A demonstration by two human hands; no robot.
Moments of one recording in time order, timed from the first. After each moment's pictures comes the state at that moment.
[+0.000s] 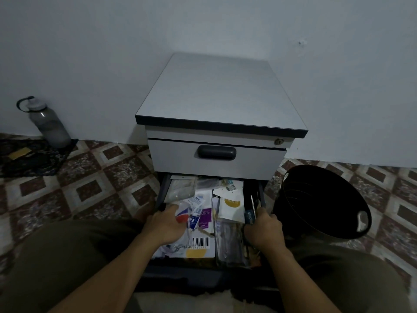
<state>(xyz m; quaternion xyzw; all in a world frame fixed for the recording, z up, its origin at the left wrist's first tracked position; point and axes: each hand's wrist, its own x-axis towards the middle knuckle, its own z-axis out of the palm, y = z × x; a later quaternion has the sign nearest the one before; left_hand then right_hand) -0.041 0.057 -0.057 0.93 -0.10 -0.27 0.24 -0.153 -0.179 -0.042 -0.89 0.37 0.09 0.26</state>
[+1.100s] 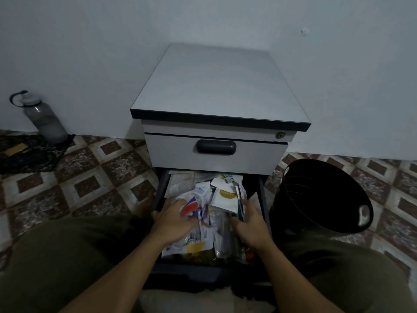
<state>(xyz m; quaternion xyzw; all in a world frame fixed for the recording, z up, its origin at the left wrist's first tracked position) -0.055 0.037 -0.057 0.90 -0.07 -0.25 0.35 -0.147 -0.163 -0.061 -0.82 0.29 0.01 0.50</state>
